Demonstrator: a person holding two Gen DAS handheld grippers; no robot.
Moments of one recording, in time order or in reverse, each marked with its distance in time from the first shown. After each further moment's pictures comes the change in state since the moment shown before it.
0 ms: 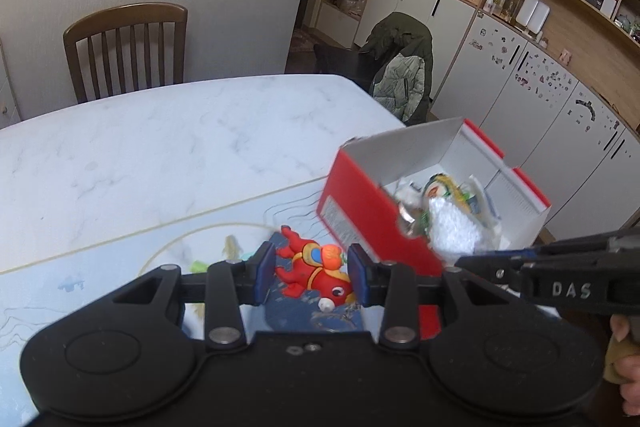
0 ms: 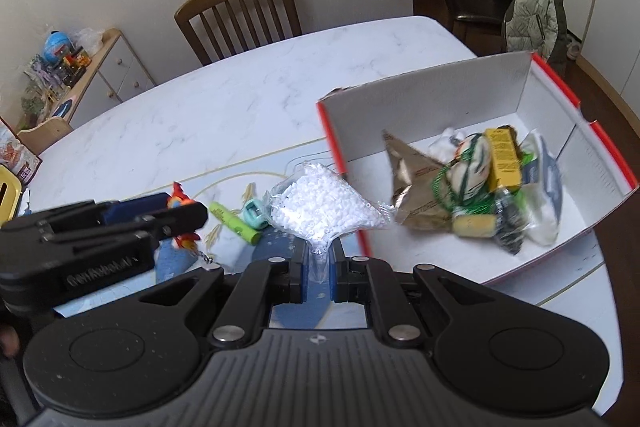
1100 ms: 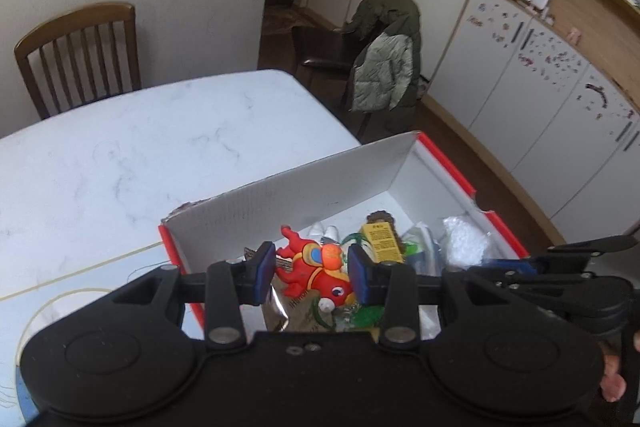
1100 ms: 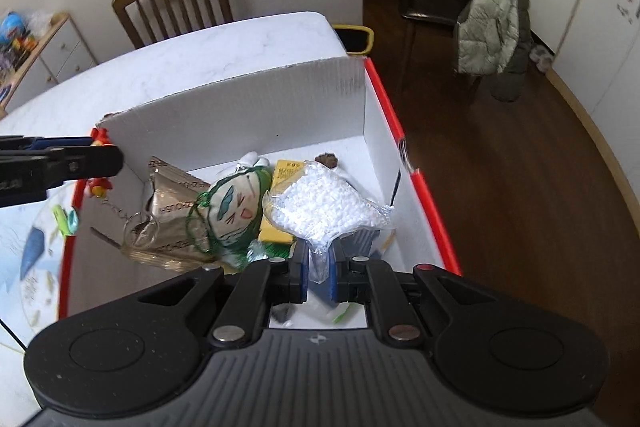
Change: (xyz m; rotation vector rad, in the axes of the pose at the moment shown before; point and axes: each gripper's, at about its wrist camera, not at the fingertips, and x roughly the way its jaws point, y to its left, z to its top) left arm 0.123 -0.133 0.059 0.014 0.081 0.043; right arm 0.039 -0.195 0.052 -0.113 0.046 -0.097
